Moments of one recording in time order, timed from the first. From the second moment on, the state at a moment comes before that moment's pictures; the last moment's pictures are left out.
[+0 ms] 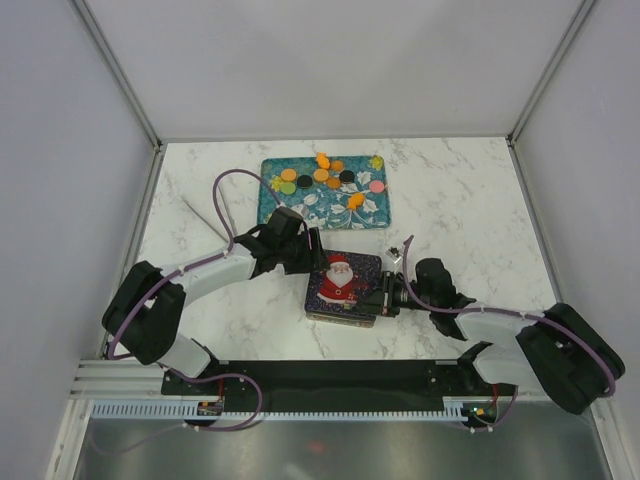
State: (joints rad) left arm -0.65 1.51 0.86 -0.21 0.14 -0.69; right arm 0.58 1.19 0.22 0.46 -0.65 0.93
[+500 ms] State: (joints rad) left arm -0.65 1.51 0.87 -0.22 0.16 -0.69; right arm 0.59 1.12 0.24 0.49 -0.65 0.94
